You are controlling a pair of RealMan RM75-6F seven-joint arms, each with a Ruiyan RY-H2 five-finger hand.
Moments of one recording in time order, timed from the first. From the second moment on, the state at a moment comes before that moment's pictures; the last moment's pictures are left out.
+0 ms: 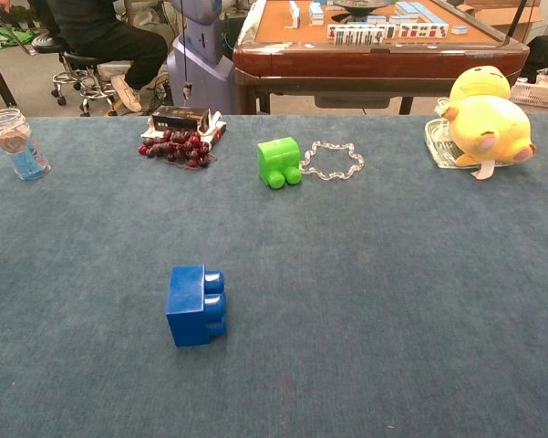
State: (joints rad) left arm -0.30 -1.17 0.07 -1.81 1.41 1.67 0.31; right arm 0.29 -0.99 -0.04 -1.84 -1.34 1.36 -0.04
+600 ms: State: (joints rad) left arm -0.18 -1.15 0.08 -1.75 1.39 1.61 0.24; right arm 0.14 -0.97 -0.05 -1.74 -1.41 1.44 0.12
